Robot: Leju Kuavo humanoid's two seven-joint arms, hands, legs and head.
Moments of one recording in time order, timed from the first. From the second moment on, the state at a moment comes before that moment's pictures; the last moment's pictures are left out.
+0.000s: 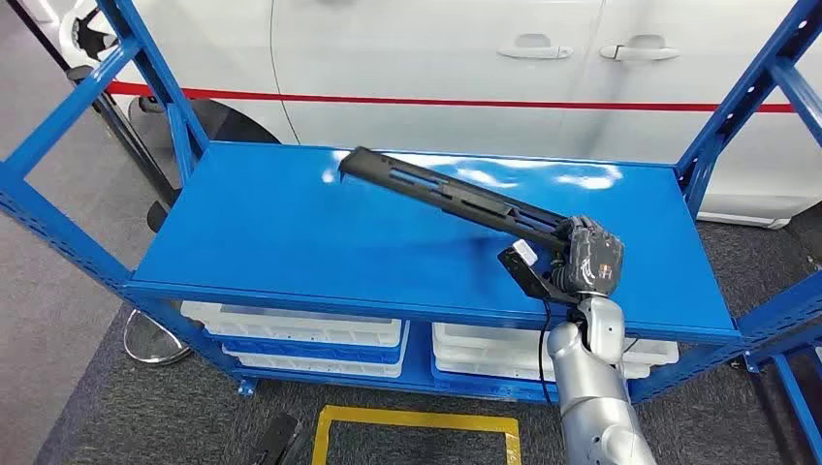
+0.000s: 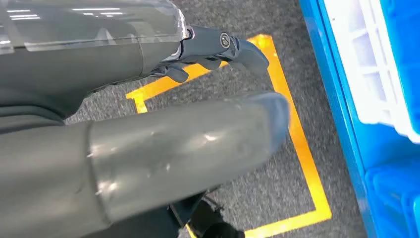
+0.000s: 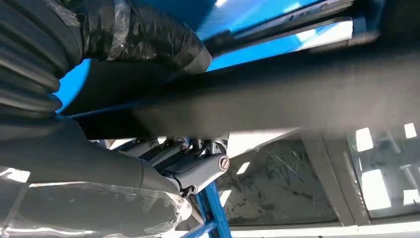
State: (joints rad) left arm -0.24 -0.19 0.83 -0.19 -1.14 -0.02 -0.45; right arm -0.57 0.23 -0.48 -0.86 1.38 -0.70 -0.32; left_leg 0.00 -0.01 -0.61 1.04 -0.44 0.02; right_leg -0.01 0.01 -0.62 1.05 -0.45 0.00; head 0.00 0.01
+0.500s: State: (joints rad) left arm -0.23 -0.20 0.88 -0.19 -1.09 0.04 -0.44; right arm -0.55 0.31 -0.37 -1.16 1.13 -0.70 -0.56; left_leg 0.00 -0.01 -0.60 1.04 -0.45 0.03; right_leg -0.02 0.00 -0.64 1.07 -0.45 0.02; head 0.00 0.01
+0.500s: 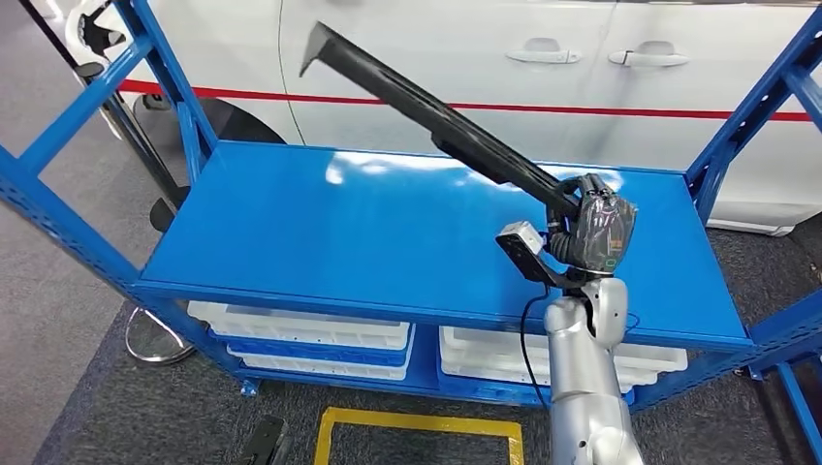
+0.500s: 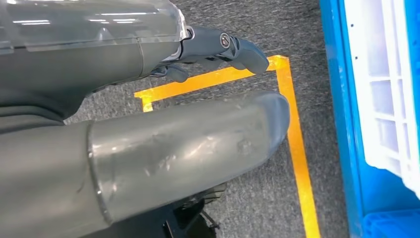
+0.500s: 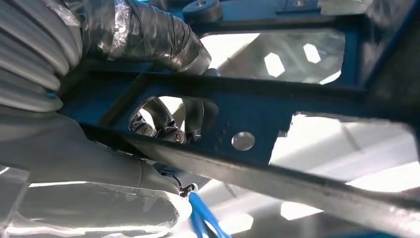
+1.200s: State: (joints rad) left arm -0.21 -0.21 0.88 -0.19 -1.06 -0.02 -0.53; right arm -0.41 0.35 0.06 -1.62 1.26 -0.70 -0.63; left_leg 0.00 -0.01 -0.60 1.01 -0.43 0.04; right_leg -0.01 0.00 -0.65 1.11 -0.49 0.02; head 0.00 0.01
